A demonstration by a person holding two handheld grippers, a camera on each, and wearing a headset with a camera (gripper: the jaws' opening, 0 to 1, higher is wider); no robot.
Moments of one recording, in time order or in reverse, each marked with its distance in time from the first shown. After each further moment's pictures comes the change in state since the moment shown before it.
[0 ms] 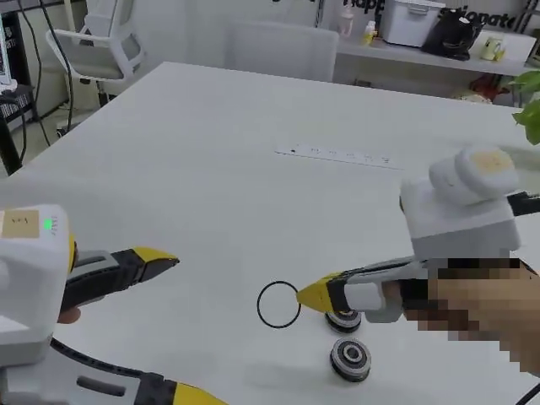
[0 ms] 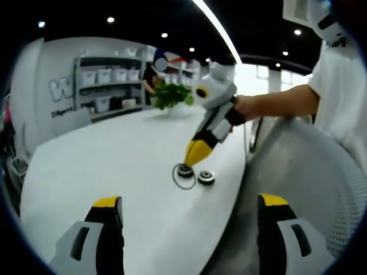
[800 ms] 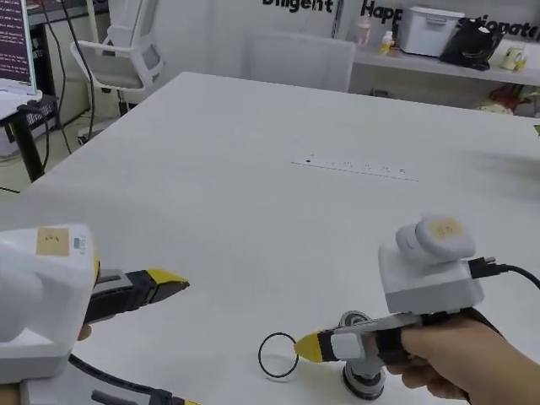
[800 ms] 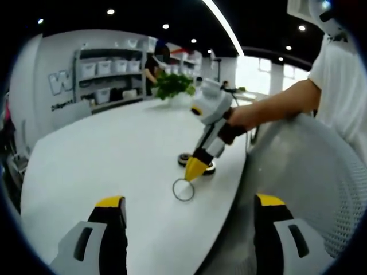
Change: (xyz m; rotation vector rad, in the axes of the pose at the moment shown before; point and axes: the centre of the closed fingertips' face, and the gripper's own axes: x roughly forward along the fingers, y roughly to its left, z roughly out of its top) left arm 0.000 0.001 -0.015 -0.009 0.076 0.007; right arm 0.033 -0.024 -0.042 0.193 0.032 -0.015
